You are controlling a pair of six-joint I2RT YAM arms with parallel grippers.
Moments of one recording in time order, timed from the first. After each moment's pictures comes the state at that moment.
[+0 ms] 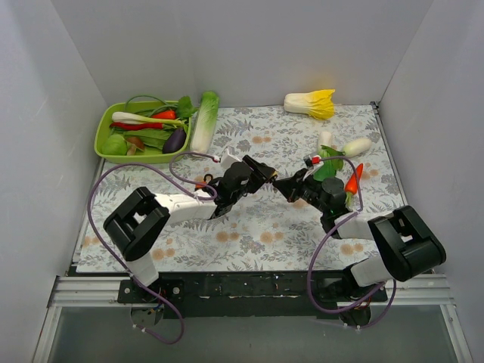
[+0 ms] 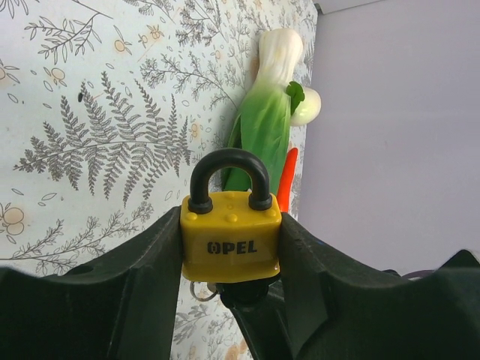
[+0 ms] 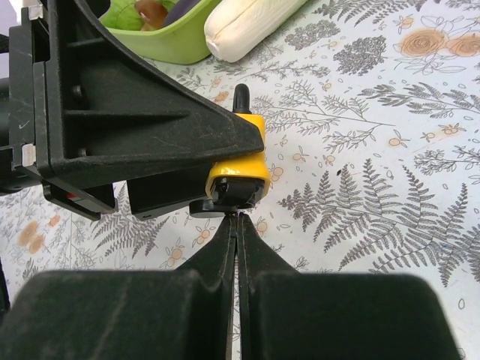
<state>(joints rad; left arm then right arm) -0.86 1.72 0.93 0.43 -0.26 -1.32 0.43 1.45 0.35 1.04 -0.41 0.42</state>
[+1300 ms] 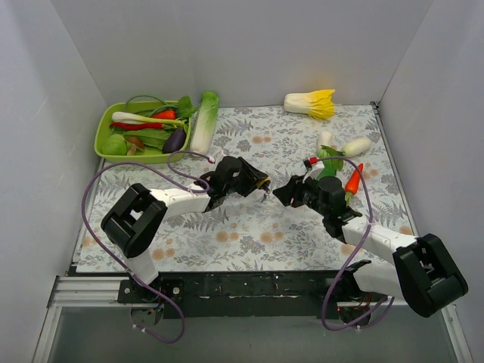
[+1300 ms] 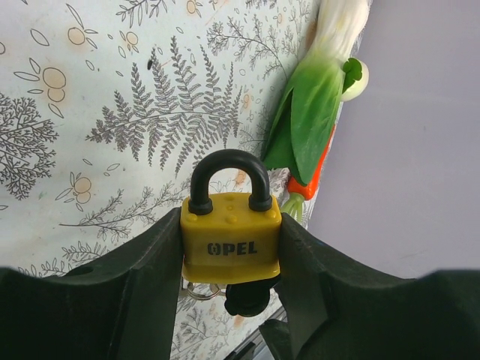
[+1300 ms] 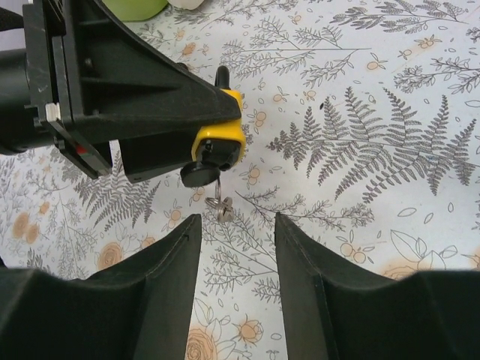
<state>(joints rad) -0.74 1.72 0.93 0.28 -0.03 -1.36 0.50 1.16 0.37 0.51 -0.26 0.43</state>
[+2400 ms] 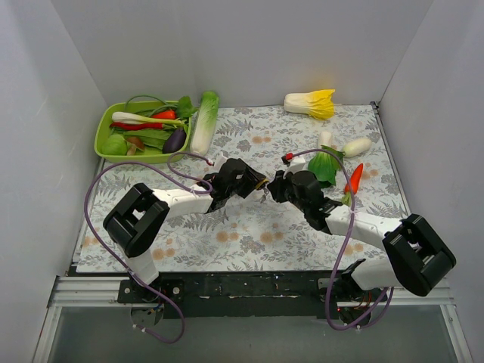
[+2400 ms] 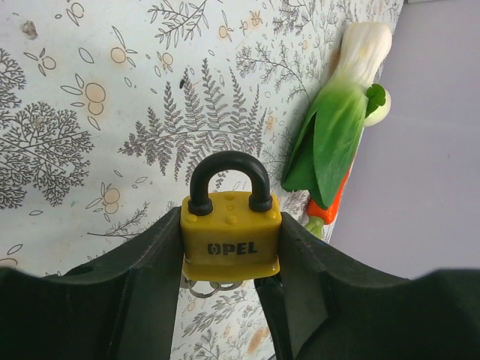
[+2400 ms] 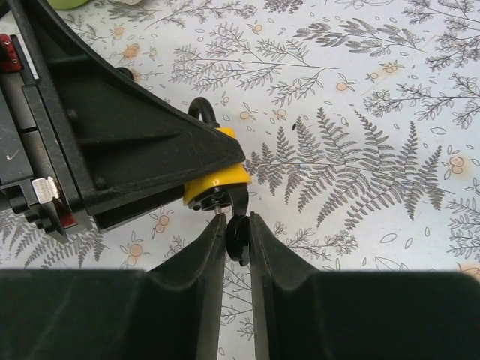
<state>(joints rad) -0.77 1.73 0.93 0.25 -0.14 -1.36 0.70 1.34 0.56 0.39 0.10 0.34</state>
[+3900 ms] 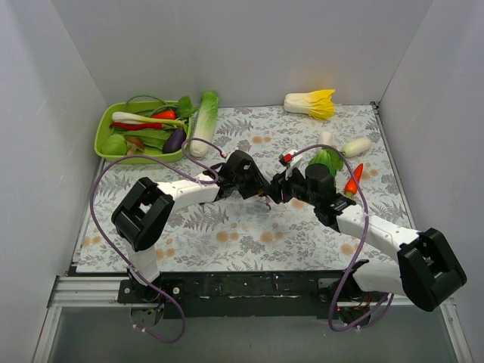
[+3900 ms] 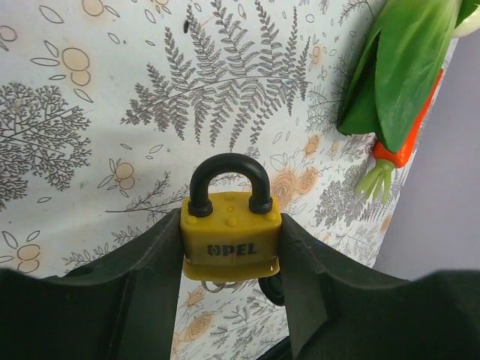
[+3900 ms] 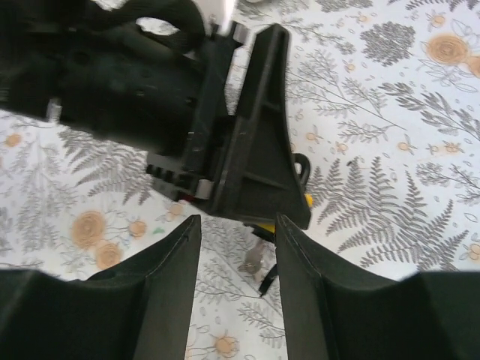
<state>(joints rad) -0.75 1.81 1.12 -0.03 0.04 -1.14 0.60 1.24 0.59 0.32 -0.31 0.06</state>
